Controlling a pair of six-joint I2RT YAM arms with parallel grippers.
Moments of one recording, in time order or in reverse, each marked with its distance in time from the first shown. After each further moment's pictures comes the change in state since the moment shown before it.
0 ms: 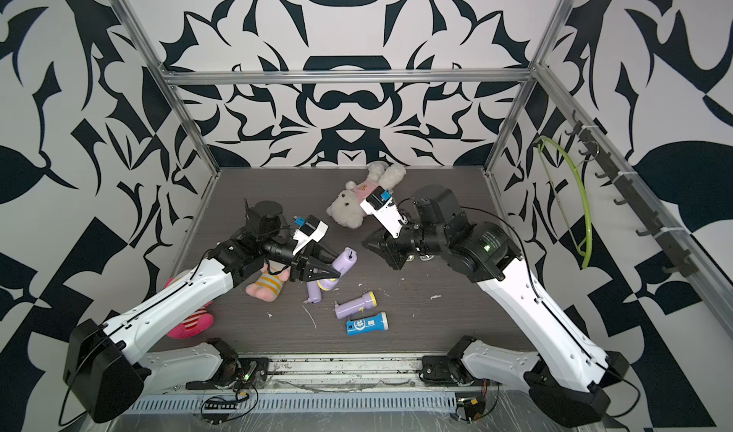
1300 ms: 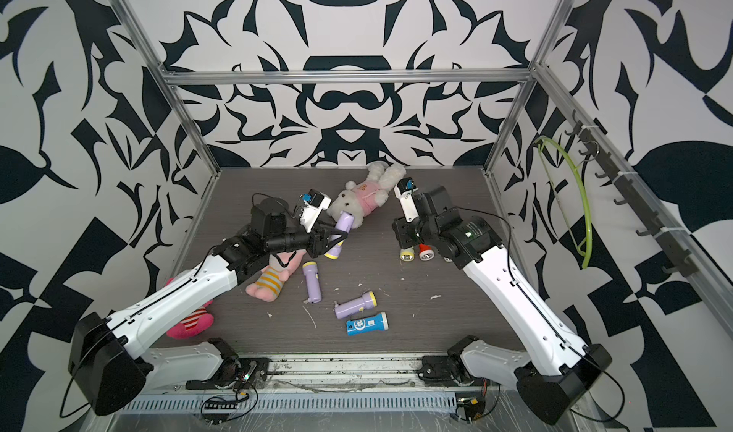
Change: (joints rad) left arm -0.091 0.045 0.058 0.018 -0.816 -0.372; right arm -0.147 0.037 -0.153 0.042 0.376 0.175
